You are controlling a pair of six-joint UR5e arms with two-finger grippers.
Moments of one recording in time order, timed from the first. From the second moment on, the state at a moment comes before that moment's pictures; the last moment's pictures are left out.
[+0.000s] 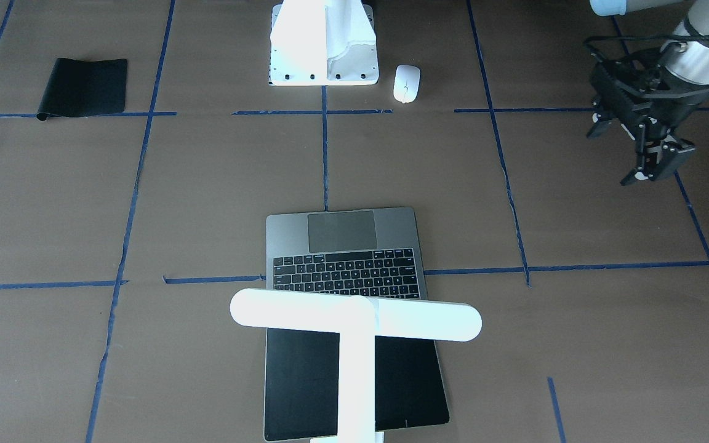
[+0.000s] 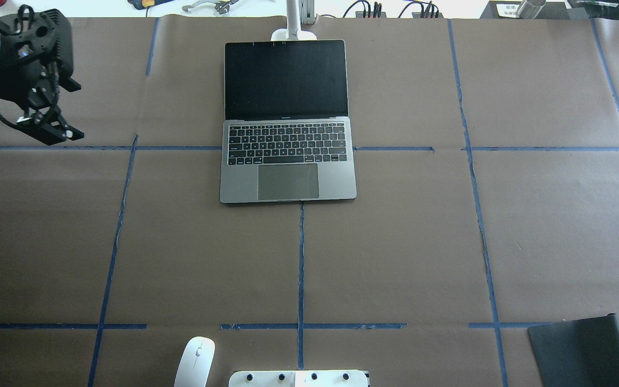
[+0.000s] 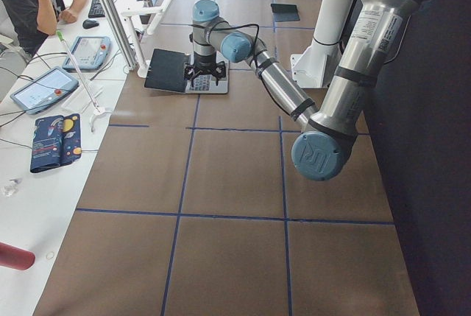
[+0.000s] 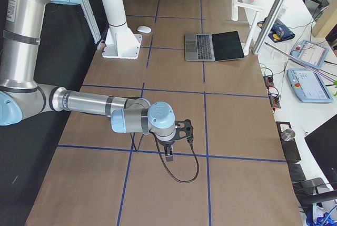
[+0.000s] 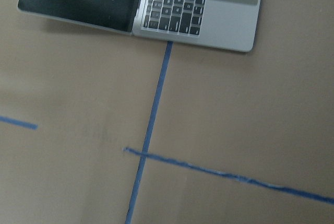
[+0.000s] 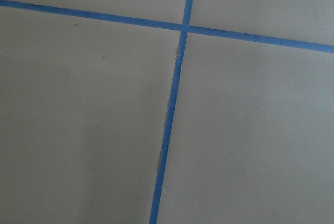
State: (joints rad) left arm -1.17 -1.87 -2.04 -1.28 -2.21 0.73; right arm 1.61 -1.83 1.76 -1.40 2.40 -0.11
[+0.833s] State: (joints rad) left arm -1.49 -1.56 -1.94 -1.21 -2.18 0.72; right arm 1.40 -1.98 2.04 -1.32 2.39 0.28
